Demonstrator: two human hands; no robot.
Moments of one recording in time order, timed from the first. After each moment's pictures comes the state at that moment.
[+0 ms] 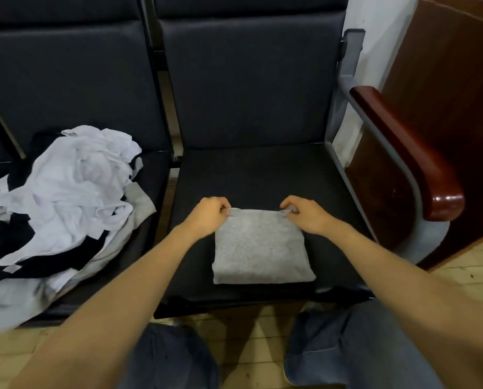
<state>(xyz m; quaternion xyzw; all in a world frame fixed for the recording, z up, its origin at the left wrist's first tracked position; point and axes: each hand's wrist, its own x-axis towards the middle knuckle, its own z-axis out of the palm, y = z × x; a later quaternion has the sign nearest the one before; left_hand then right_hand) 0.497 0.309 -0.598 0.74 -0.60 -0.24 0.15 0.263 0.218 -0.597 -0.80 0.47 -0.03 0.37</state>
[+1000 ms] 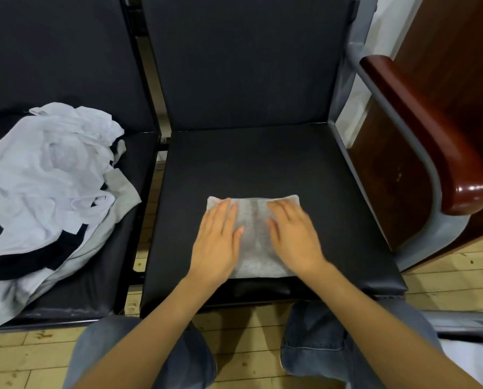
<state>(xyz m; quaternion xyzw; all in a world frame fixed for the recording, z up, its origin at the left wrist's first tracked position) 0.440 0.359 -0.654 0.74 -0.65 -0.03 0.19 0.281 0.282 -0.642 -0.86 0.45 -0.23 0.08</state>
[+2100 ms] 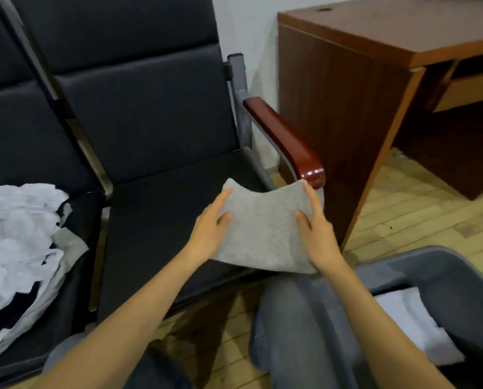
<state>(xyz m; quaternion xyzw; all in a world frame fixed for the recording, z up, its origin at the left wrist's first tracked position) 0.307 0.340 -0.531 0.63 -0.61 -0.36 0.31 0.093 0.338 -0.552 -0.60 0.58 -0.41 0.38</state>
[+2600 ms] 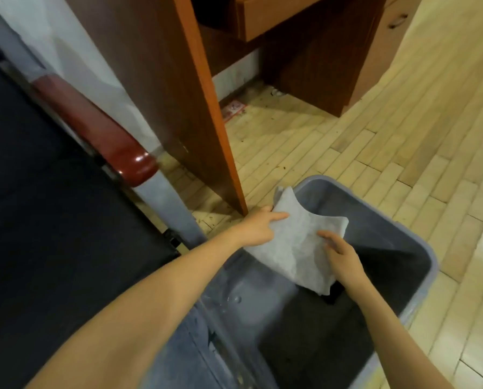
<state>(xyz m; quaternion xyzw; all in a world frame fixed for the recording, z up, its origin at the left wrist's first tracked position) -0.029 0.289 -0.653 0.38 -0.82 -0.41 -0.11 -0.177 0.438 -0.708 -0.29 0.78 -0.38 0.39</state>
